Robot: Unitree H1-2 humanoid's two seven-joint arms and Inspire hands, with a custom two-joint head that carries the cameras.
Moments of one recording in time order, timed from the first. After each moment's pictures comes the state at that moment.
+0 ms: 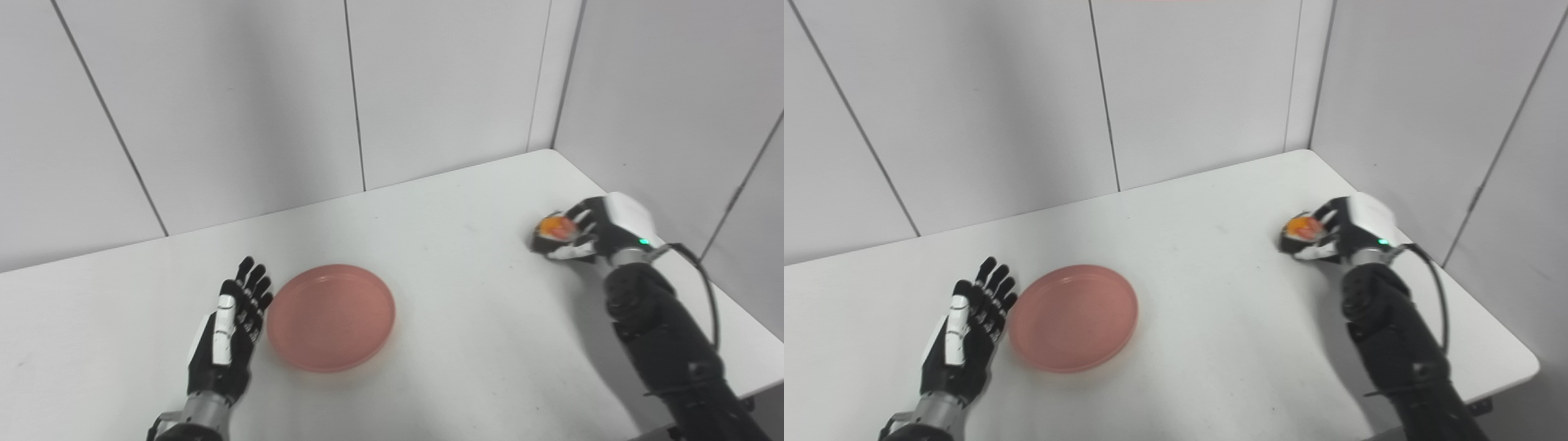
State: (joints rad) left arm -0.34 -0.01 -0.01 0.27 -0.20 -0.05 -0.27; right arm -0.39 -0.53 -0.13 0.23 -0.56 0.45 -0.07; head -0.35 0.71
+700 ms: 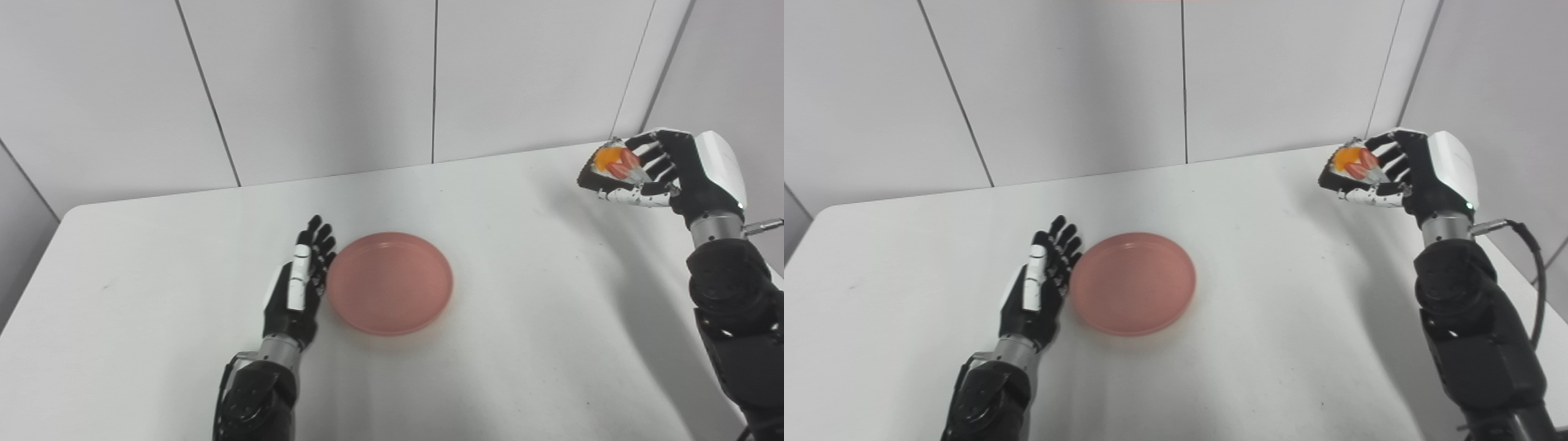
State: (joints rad) left arm -0.34 -0.07 -0.04 0.27 -0.15 -0.02 -0.17; right arm -0.39 -0.50 -0.10 -0.12 -0.40 0.36 -0.01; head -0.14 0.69
